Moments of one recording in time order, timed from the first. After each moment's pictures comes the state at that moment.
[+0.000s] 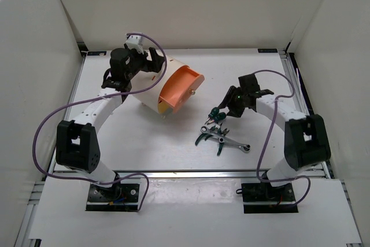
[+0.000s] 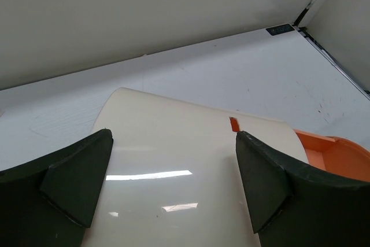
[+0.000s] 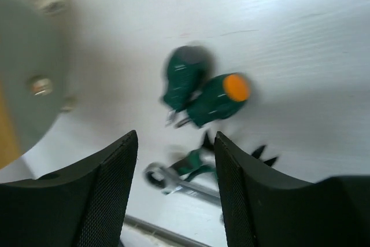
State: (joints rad) left arm -0.23 1.57 1.19 0.28 0.30 -0.15; right arm 0.30 1.53 0.99 -0.39 -0.23 0.76
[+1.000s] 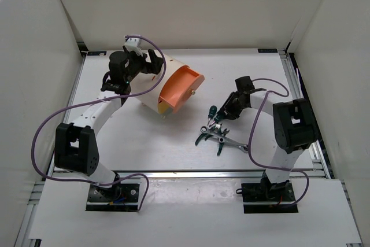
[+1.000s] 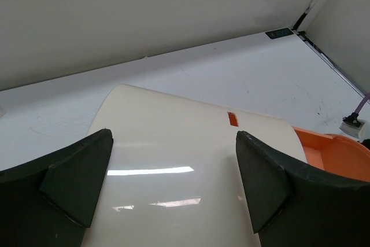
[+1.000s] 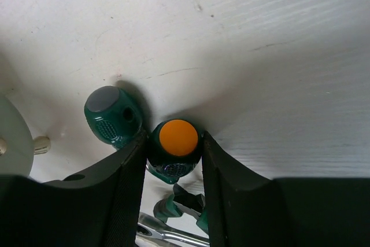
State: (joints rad) left arm -0.22 1.53 1.13 0.32 0.29 -0.16; right arm 0.27 1.80 1.05 -0.39 -0.24 0.86
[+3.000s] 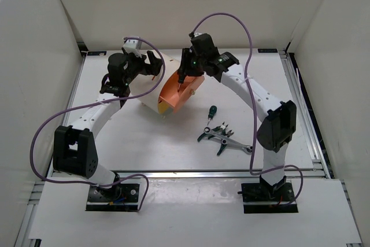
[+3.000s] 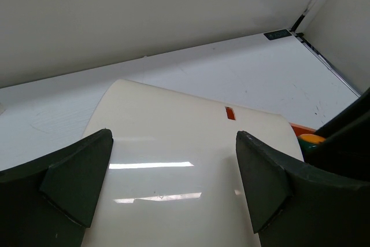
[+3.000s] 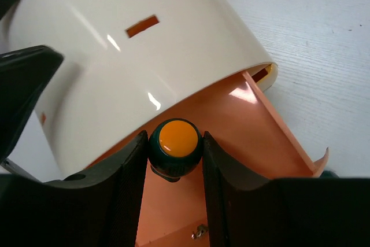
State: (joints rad) left arm -0.22 1.50 1.10 0.34 0.29 -0.17; right arm 0.67 1.90 1.93 -0.65 -0.03 0.47
